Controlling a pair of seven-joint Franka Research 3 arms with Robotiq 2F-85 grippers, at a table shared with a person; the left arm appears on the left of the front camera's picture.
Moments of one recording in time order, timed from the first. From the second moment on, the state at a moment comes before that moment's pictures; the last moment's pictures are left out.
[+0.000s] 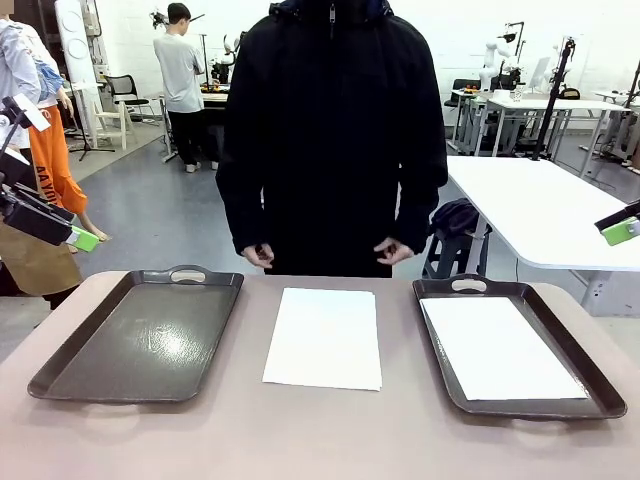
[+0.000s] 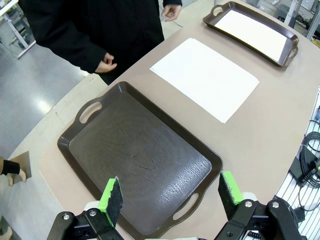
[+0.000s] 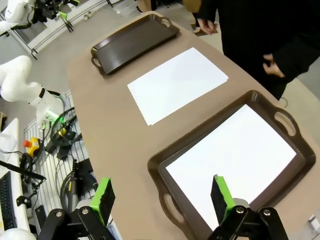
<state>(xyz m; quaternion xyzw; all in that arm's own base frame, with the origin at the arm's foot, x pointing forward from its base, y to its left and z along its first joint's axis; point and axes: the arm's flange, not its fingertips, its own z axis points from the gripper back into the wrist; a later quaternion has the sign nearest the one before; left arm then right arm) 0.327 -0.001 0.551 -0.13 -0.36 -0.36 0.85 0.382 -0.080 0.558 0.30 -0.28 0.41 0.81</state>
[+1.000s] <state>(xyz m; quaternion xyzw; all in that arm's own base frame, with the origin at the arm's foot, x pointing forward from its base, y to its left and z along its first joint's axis) 0.327 -0.001 0.551 -0.13 -0.36 -0.36 0.85 0.381 -0.080 0.561 0.30 -0.29 0.41 0.81</state>
